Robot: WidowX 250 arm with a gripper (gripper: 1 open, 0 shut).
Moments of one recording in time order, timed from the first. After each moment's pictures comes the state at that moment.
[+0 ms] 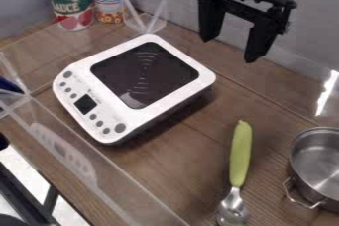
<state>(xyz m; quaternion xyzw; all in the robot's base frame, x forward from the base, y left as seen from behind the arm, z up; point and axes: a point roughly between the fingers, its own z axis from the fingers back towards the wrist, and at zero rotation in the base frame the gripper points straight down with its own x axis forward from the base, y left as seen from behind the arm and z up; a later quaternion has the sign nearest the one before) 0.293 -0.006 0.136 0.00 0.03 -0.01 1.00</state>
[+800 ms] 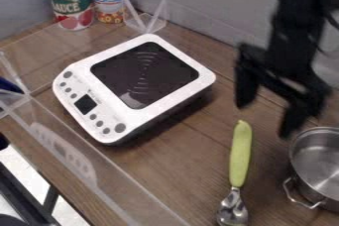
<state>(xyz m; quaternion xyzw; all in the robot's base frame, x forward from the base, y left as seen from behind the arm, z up) 0.282 -0.085 0.070 -0.02 0.03 -0.10 0.99</state>
